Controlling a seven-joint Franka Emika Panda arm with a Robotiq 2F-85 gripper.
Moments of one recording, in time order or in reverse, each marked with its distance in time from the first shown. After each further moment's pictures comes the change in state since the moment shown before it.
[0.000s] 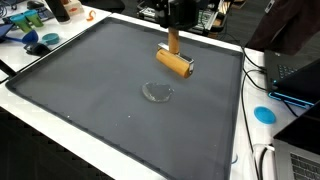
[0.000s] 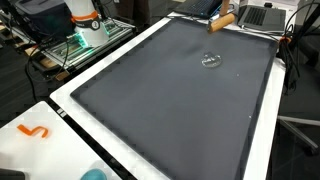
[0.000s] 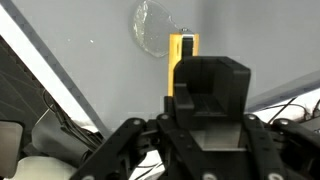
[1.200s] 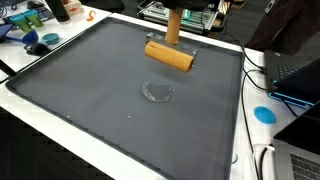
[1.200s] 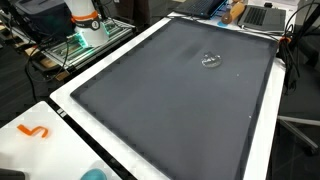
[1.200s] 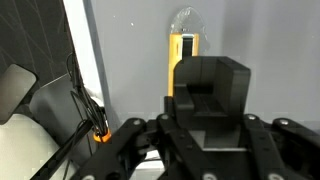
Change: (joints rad) arm 0.058 0.053 0.022 0.195 -0.202 -0.106 -0.186
